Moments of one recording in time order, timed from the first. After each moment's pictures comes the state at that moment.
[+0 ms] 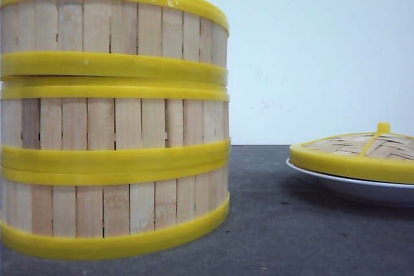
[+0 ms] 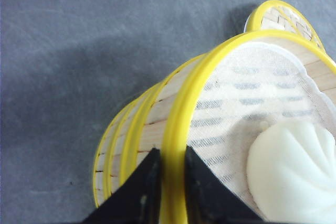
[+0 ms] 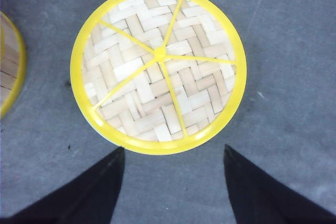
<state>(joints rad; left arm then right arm) -0.07 1.44 1.36 -0.92 0.65 0.17 0.20 0.88 1.11 -1.14 -0.03 0.05</state>
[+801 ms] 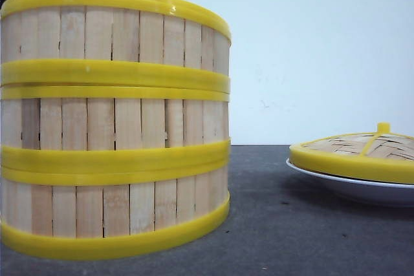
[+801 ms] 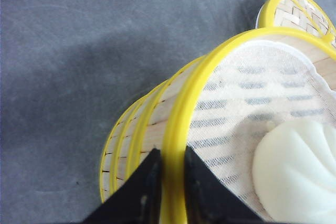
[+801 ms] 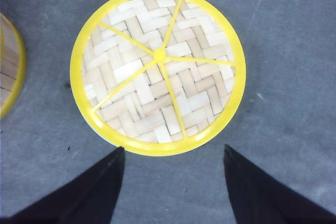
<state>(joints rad) -0.09 1.47 1.36 -0.91 0.59 0.18 0.20 0.88 1.11 -1.14 -0.03 0.05</state>
